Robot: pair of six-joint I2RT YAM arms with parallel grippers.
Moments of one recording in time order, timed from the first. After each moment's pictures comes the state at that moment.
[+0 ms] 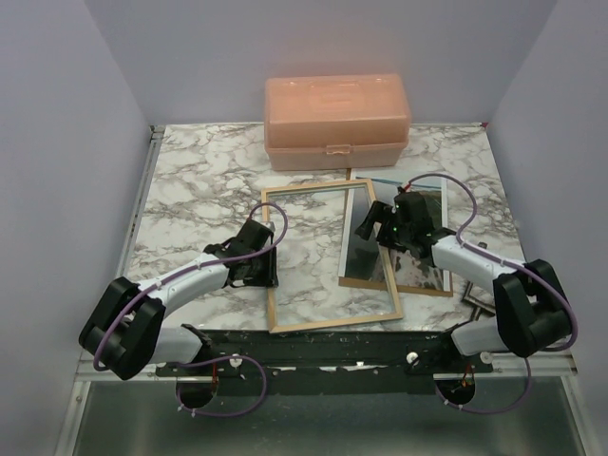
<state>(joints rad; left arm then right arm) -0.59 1.29 0.60 -0.37 0.11 -0.54 0.41 1.42 0.68 -0.03 -0.06 0.66</state>
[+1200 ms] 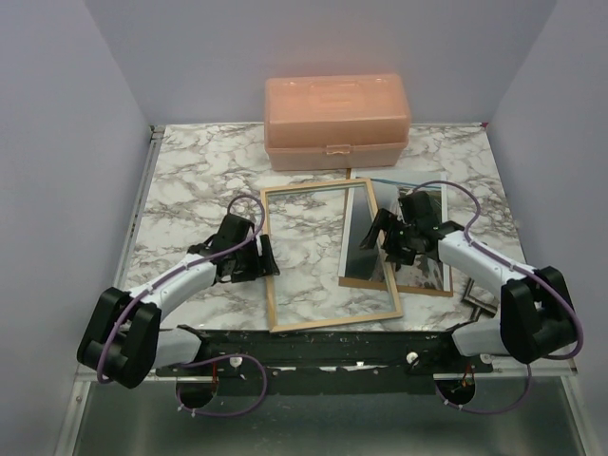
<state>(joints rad) -0.43 1.23 0.56 -0.33 0.19 -0.61 0.37 1.37 0.75 -0.37 -0.15 0.71</state>
